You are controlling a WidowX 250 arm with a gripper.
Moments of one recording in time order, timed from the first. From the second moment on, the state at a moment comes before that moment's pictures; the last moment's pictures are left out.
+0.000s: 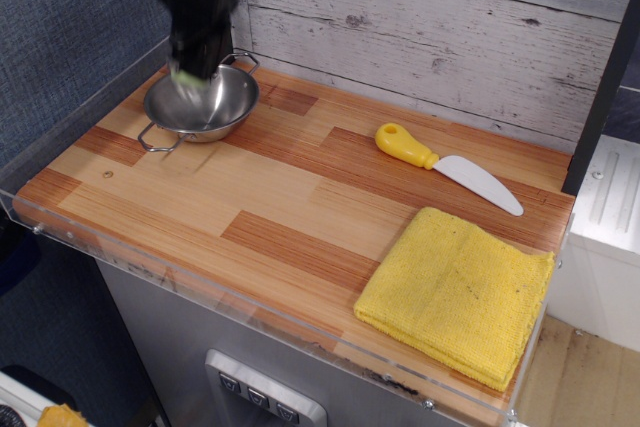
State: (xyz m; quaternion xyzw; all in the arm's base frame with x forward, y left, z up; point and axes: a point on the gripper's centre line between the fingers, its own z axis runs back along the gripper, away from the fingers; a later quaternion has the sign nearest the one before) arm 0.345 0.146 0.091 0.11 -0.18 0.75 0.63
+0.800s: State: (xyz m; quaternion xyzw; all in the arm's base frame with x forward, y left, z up) arm 0.343 0.039 0.125 0.02 -0.19 0.69 0.69
